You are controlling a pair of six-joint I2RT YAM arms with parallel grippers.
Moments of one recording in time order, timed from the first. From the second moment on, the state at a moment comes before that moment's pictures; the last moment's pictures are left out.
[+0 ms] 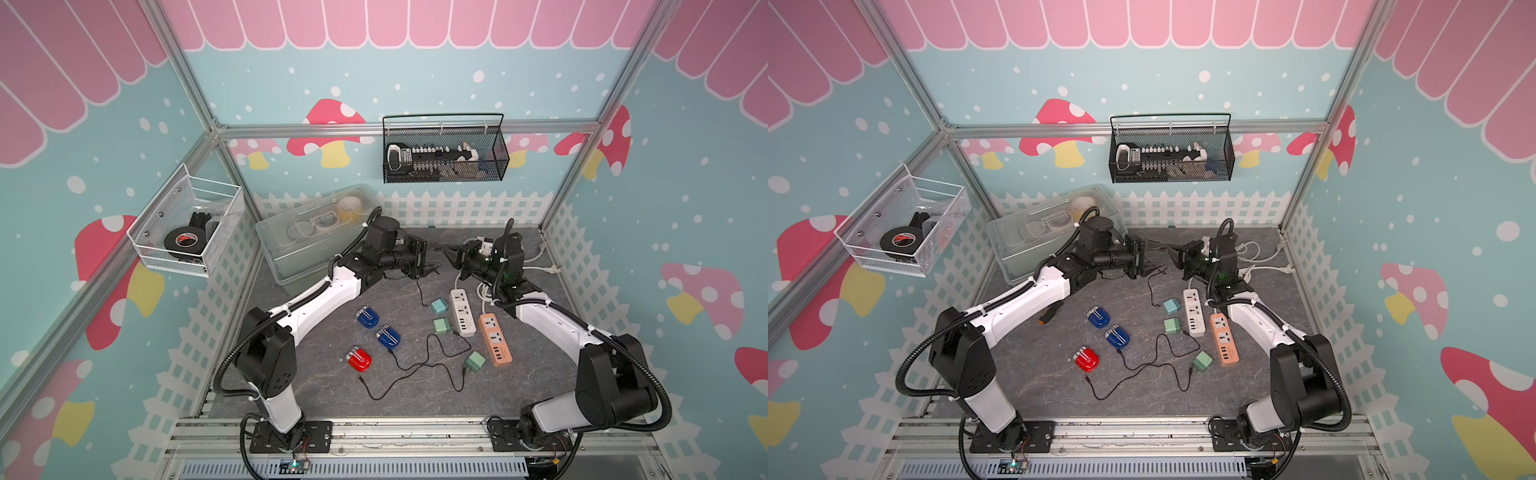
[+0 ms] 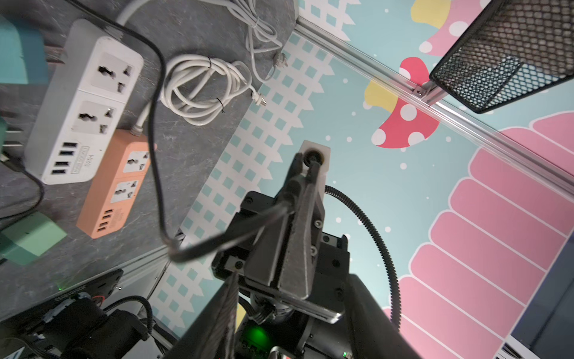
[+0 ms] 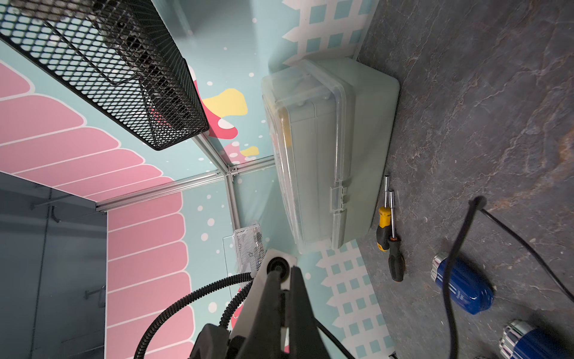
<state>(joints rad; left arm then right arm) -0.61 1.74 1.51 -0.10 0.56 -1.85 0.29 1.46 0.96 0.33 -0.49 1.67</state>
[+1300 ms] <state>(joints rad) -0.56 1.86 1.53 0.02 0.59 -1.71 0.29 1.46 0.97 0.34 -0.49 1.74</state>
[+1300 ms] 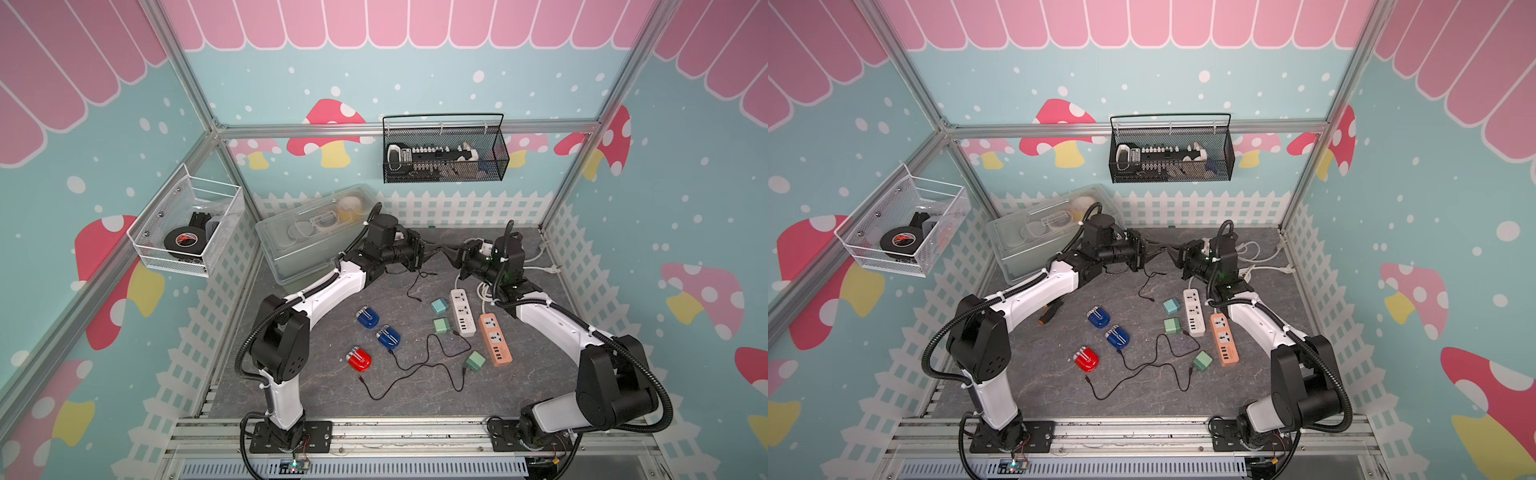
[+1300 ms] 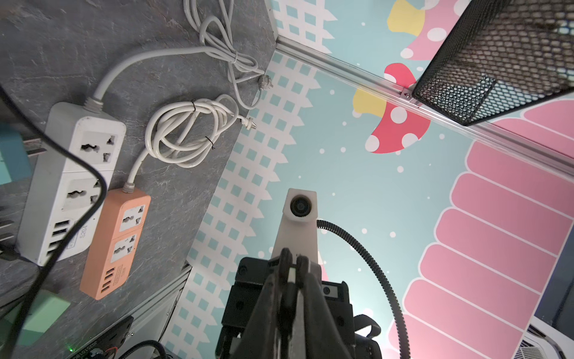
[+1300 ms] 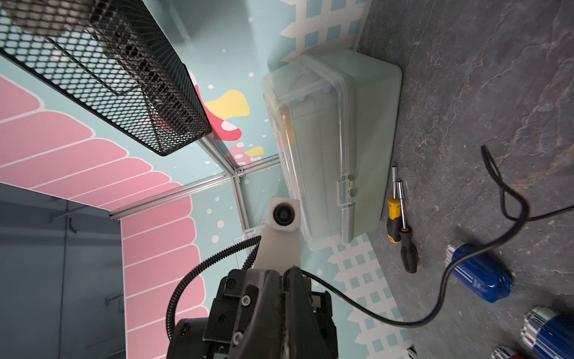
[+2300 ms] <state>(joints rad) -0.34 1.59 1.28 -0.13 0.64 -1.52 0.36 1.49 1.29 -0.67 -0.29 1.34</state>
